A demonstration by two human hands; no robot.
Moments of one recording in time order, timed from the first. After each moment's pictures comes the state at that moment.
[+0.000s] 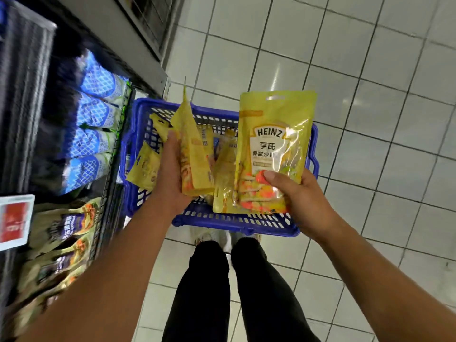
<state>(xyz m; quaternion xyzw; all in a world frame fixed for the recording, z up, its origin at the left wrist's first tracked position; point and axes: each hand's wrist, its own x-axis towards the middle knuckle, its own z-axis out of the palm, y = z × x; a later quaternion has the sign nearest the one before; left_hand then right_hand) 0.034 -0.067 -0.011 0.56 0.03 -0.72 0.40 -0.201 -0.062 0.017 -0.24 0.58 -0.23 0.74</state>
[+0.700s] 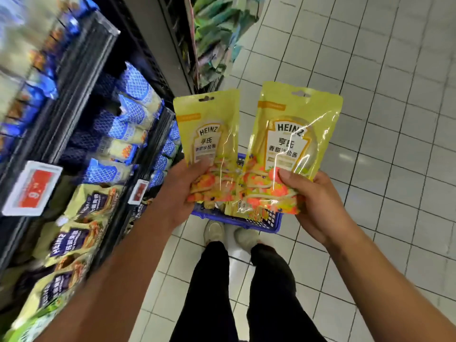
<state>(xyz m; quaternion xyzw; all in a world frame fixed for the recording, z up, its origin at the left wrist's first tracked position) 0.058 -0.016 0.314 0.49 -0.12 -0.72 0.48 -0.182 -0.052 0.352 -0.25 0.50 -0.33 0.76</state>
